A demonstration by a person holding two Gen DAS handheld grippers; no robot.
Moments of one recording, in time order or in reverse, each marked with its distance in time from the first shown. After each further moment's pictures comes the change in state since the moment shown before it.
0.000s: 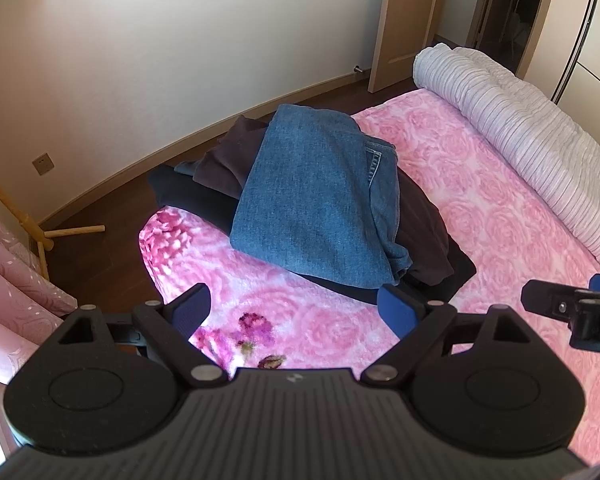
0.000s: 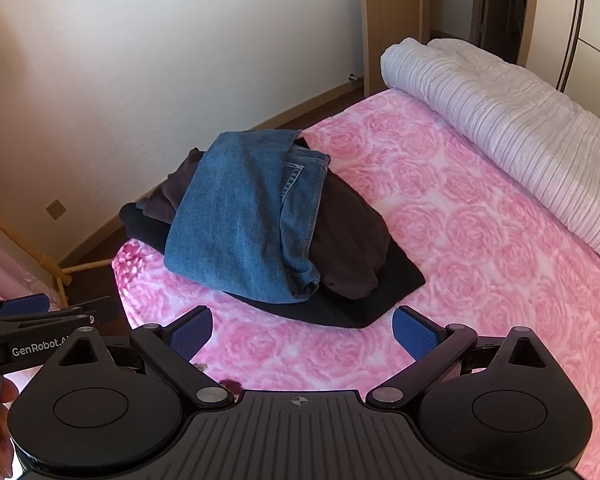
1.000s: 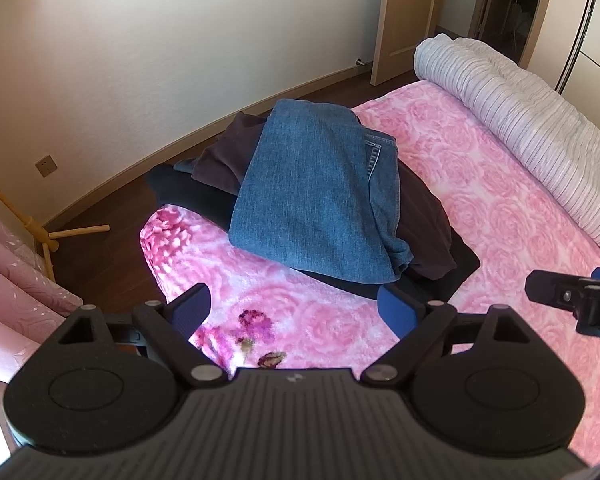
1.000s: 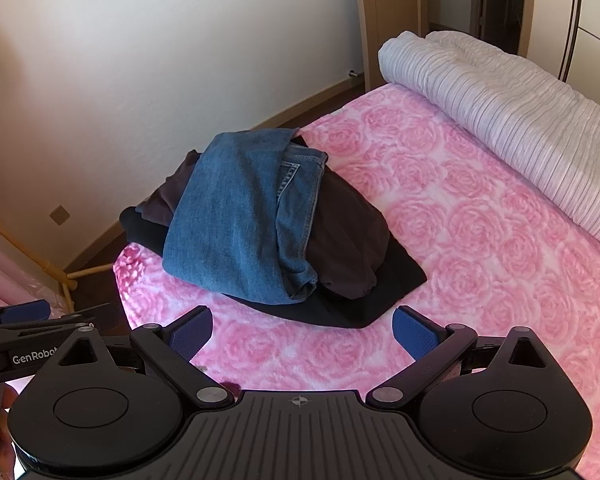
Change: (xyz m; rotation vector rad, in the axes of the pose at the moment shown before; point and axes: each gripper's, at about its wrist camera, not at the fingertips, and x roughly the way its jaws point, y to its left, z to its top) left arm 0.006 -0.013 0.001 0.030 0.022 0.017; right arm 0.005 -0.020 0.000 0.024 0.007 0.026
